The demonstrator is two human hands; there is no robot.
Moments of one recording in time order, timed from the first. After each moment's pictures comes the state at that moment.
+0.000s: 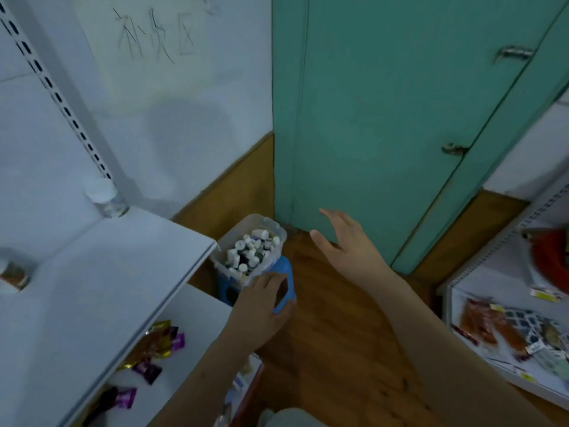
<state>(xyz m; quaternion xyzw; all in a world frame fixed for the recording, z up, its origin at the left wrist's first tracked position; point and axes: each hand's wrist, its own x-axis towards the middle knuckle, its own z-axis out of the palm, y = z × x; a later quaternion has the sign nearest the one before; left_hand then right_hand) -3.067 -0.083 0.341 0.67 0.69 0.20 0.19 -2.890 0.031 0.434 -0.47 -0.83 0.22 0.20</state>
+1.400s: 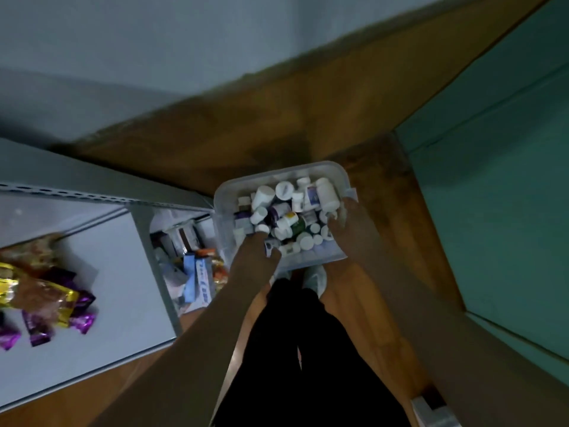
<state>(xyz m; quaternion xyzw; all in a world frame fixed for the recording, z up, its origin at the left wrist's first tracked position) -3.233 0.269 0.032 0.09 0.87 0.20 0.45 -3.158 0.482 0.027 -0.35 -0.83 0.39 -0.16</state>
